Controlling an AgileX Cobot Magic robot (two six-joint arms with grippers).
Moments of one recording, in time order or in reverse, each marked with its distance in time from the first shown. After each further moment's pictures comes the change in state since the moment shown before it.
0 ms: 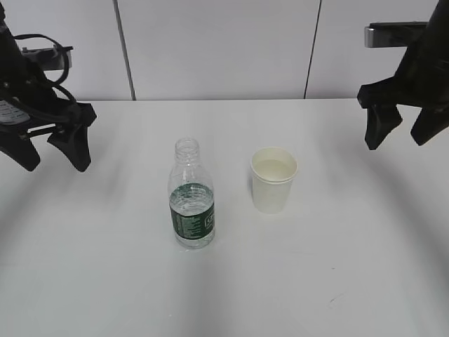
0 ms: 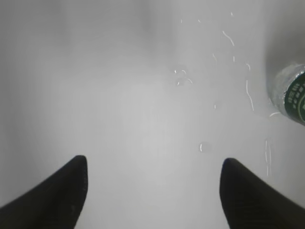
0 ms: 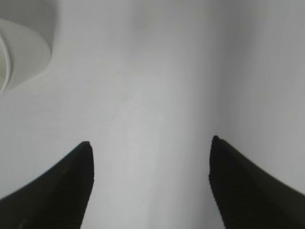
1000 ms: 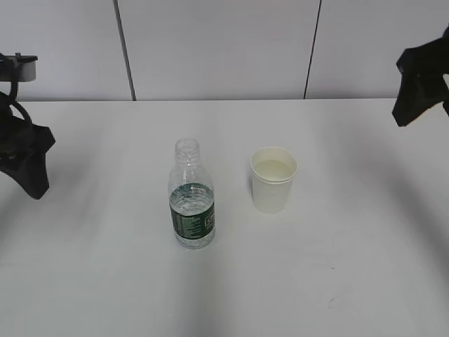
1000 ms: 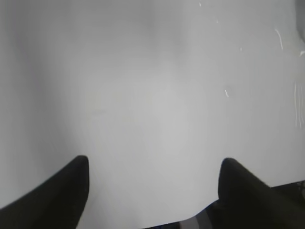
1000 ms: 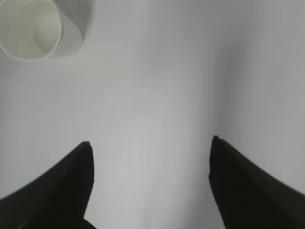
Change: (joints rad) left arm 0.000 -0.213 0.223 0.078 0.003 -0.002; right arm 0.000 -0.256 0.097 0.034 0.008 -0.067
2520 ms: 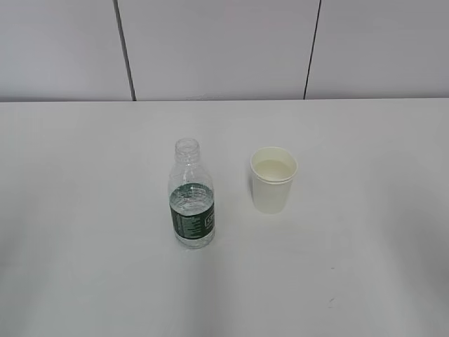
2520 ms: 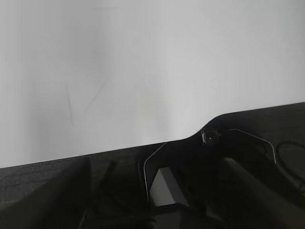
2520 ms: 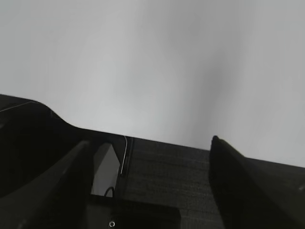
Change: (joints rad) left arm 0.000 -1.013 0.631 0.012 0.025 -0.087; right arm 0.000 -0.692 0.692 -0.083 0.015 -0.014
